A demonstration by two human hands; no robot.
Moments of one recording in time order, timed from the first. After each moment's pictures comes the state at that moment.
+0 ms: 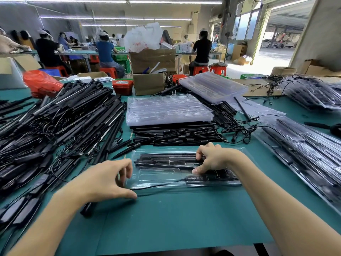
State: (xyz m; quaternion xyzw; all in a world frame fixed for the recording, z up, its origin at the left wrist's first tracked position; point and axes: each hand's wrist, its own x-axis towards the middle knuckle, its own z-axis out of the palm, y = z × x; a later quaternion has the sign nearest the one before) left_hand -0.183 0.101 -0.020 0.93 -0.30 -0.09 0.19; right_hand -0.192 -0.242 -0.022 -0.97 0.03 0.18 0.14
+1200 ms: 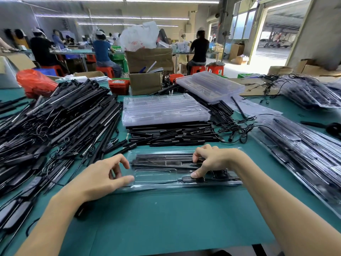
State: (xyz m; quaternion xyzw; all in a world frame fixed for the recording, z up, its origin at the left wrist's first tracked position) left_hand -0.161 0.104 -0.045 0.91 -0.28 -0.06 0.31; right_hand -0.198 -0.249 -0.014 -0.96 0.02 0.21 0.18
